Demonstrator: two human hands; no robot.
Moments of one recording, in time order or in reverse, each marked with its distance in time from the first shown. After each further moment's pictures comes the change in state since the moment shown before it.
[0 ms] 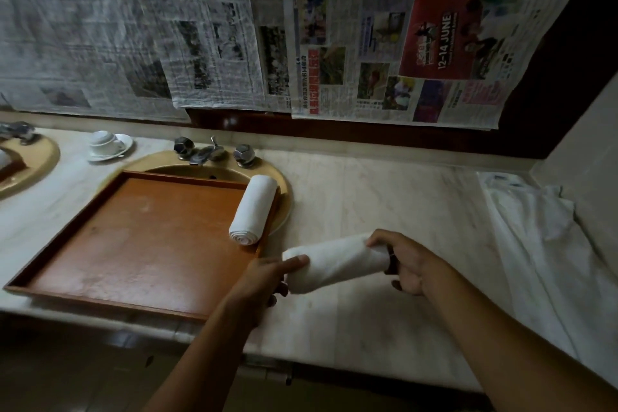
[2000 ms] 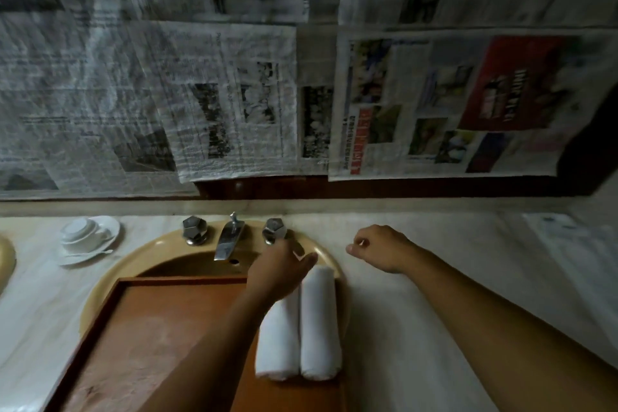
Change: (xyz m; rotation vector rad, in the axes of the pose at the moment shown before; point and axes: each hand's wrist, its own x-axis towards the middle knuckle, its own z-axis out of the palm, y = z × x) left_hand 0.218 0.146 -0.169 0.971 0.045 0.494; right_hand 0.138 -0.199 0.161 -1.094 0.205 -0.387
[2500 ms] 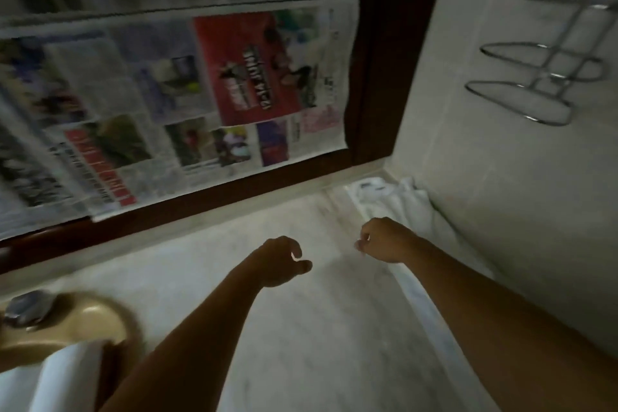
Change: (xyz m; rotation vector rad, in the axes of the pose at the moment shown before) left_hand 0.105 0.307 0.227 0.277 -0.512 0.268; right_hand -0.100 0.387 -0.090 0.011 0.112 0.395
